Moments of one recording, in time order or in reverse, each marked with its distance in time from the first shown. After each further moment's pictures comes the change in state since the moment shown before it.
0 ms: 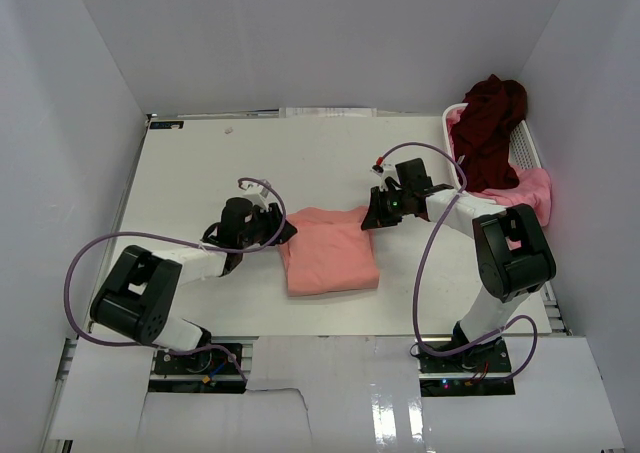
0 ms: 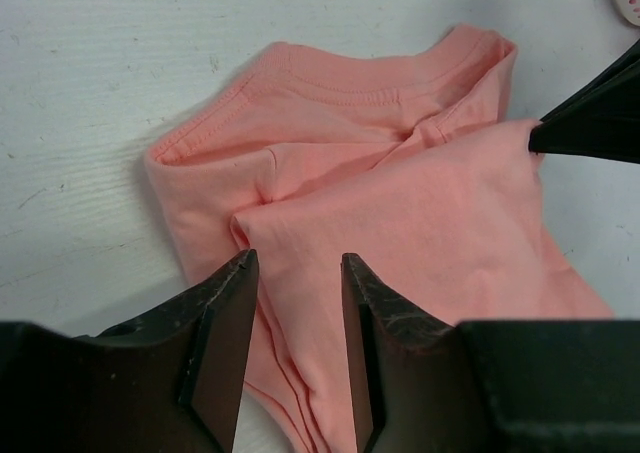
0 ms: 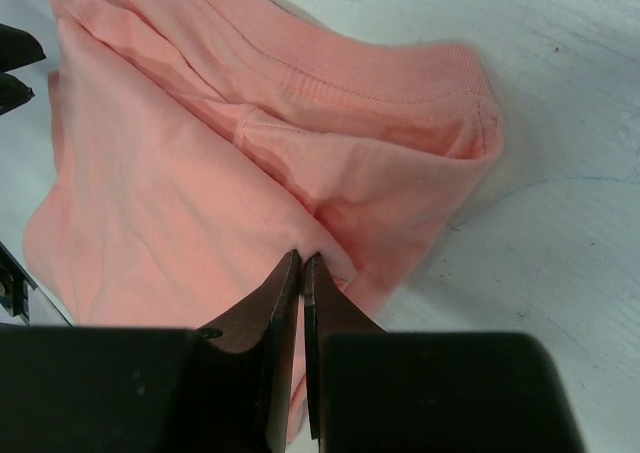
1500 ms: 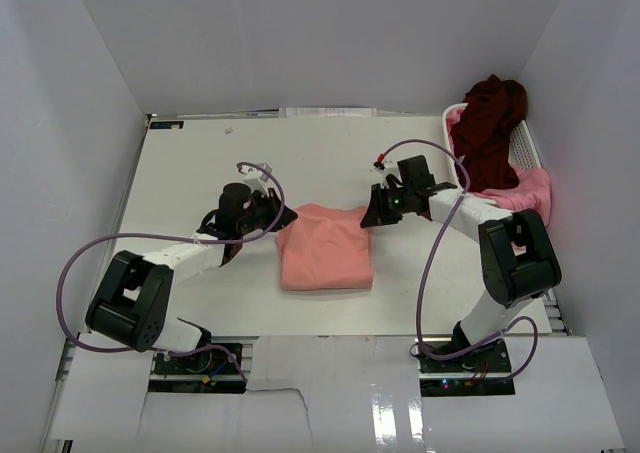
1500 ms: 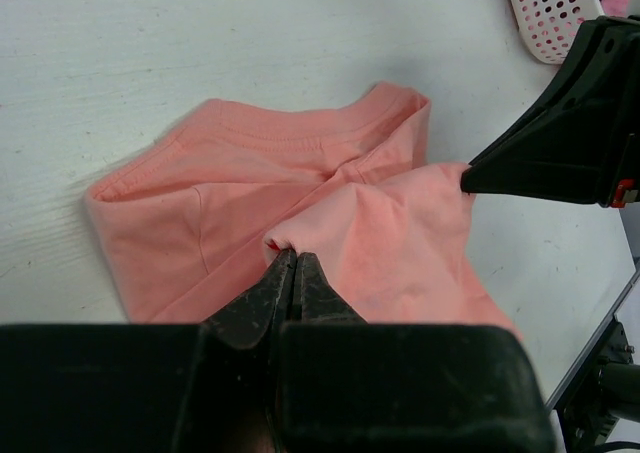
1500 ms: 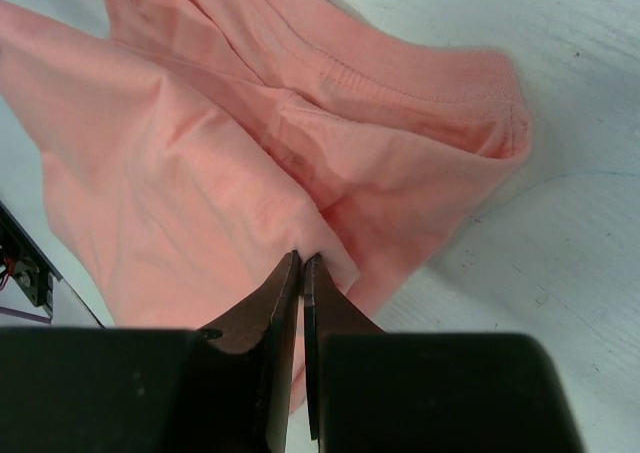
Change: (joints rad) left arm 0.013 -0.038 0.114 -0.069 0.059 -0.019; right arm 0.000 -0.039 0.010 -0.031 -0.024 0.012
